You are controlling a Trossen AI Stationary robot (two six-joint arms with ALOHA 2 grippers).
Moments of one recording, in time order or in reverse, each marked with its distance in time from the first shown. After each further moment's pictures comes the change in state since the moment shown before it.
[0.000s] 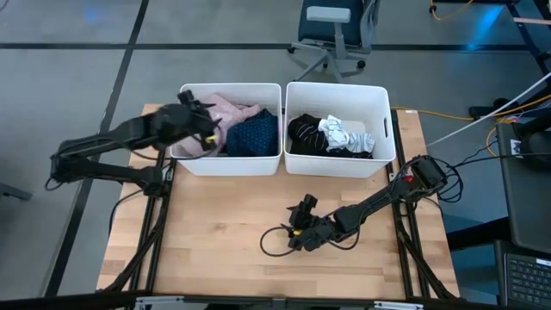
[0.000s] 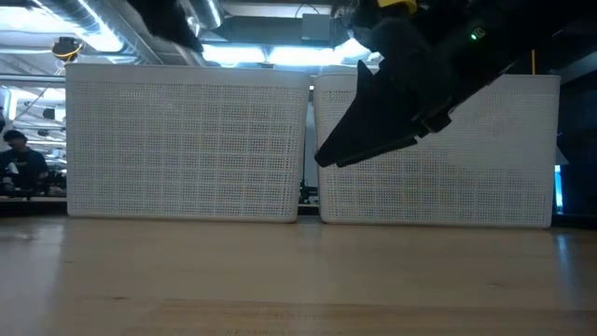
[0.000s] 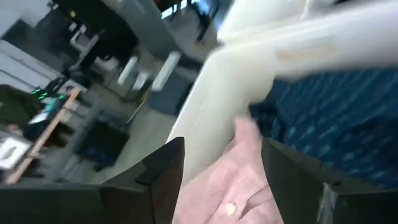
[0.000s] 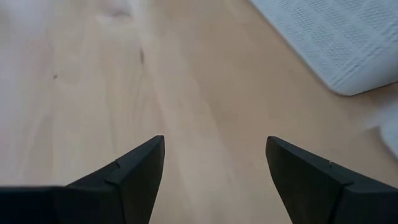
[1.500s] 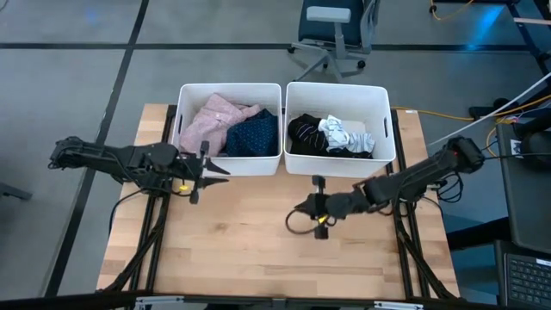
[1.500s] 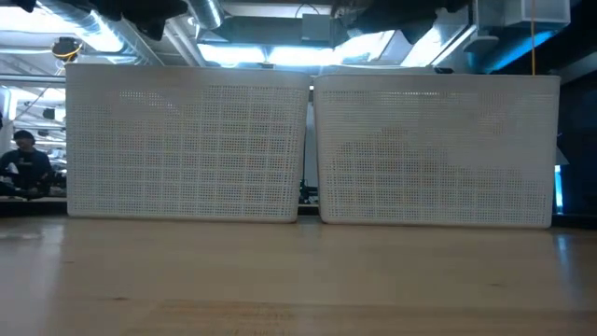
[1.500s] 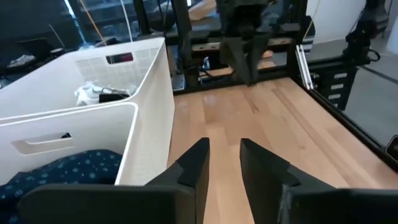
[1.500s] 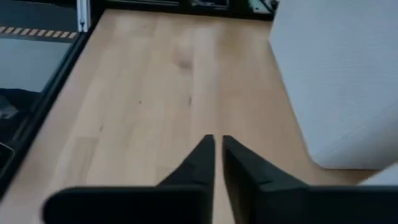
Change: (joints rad) left arm -0.387 -0.254 -0.452 0.459 0.496 -0.331; right arm -0.085 -0.437 -0.021 -0.184 -0.337 -0.361
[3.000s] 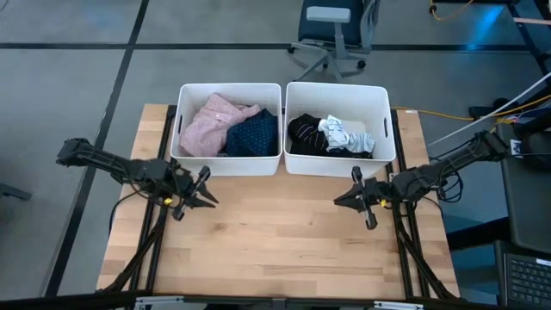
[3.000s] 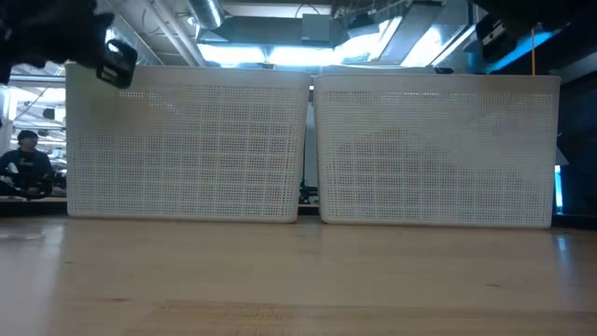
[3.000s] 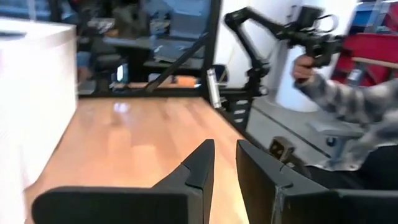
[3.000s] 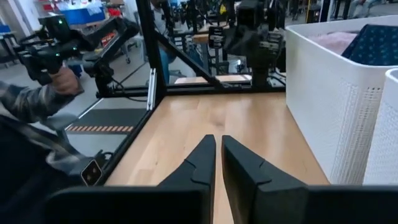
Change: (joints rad) left arm -0.118 -0.242 -0.439 0.373 0.227 -0.243; right arm 0.049 -0.714 -0.632 0.417 -0.080 -0.014
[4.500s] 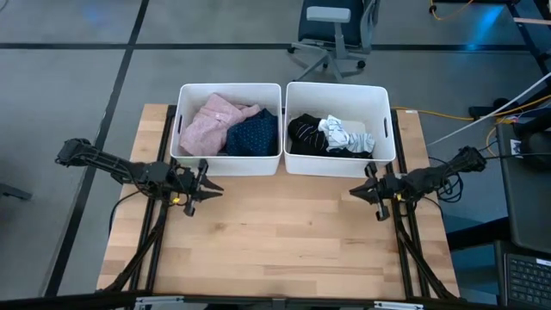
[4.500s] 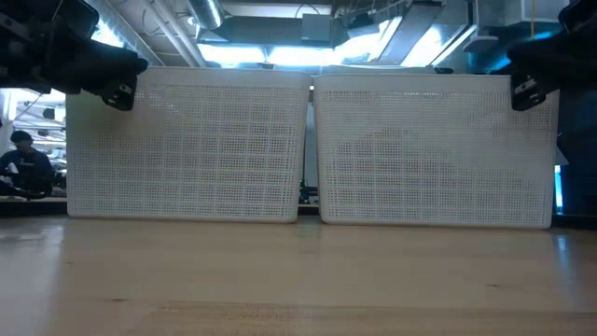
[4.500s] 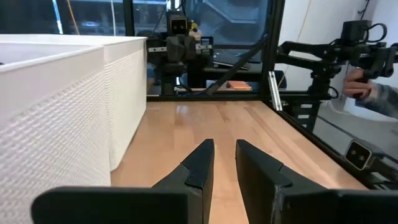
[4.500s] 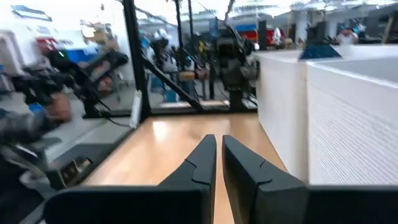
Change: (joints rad) left arm 0.002 -0.004 -0.112 0.131 -0.266 0.072; right arm -0.003 -0.662 -0.380 -0.101 0.064 -0.097
